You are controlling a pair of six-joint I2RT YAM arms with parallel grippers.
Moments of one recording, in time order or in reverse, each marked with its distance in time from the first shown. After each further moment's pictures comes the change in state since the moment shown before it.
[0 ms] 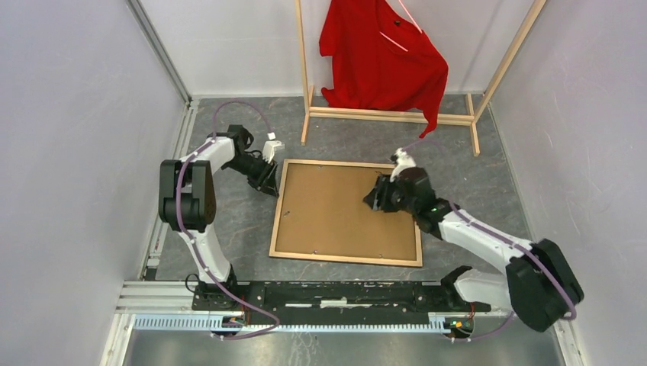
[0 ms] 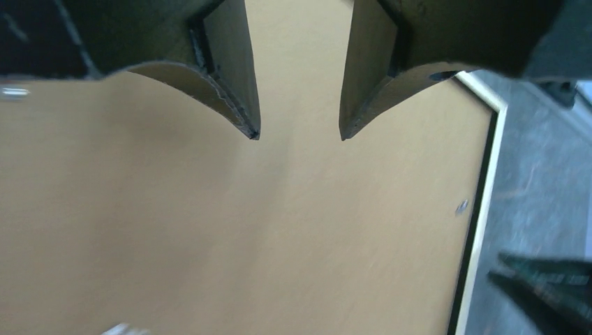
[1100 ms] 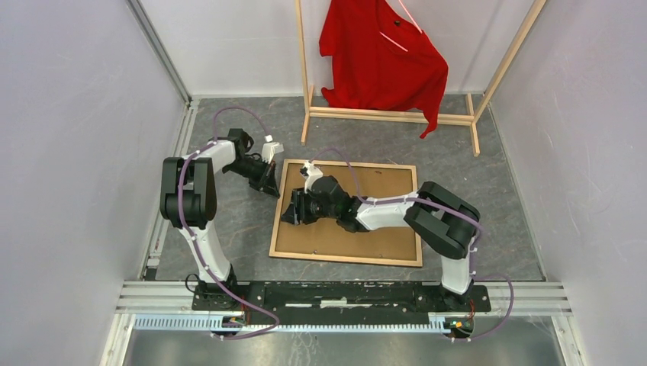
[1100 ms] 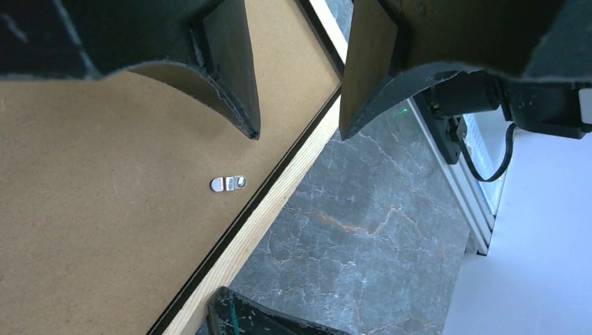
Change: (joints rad) left arm 0.006 0.065 -0.040 0.095 0.040 -0.158; right arm 0.510 0.735 0.425 0.414 -0.069 0.224
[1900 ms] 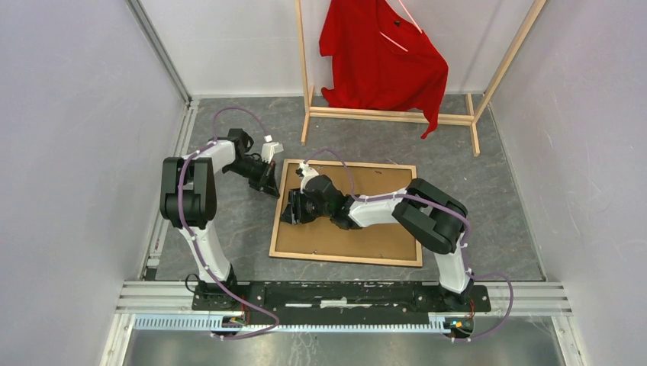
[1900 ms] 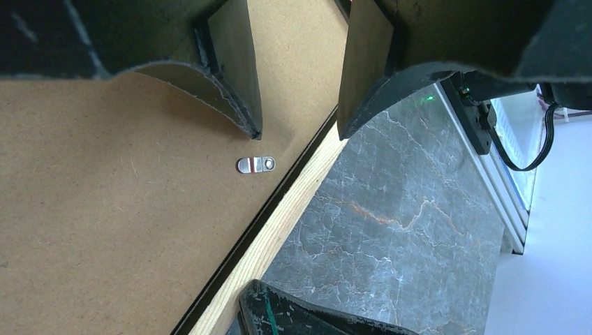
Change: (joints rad) left arm 0.001 0.001 0.000 0.002 -0.002 -0.025; right arm 0.000 0.100 0.081 -0.052 0.015 -0.022
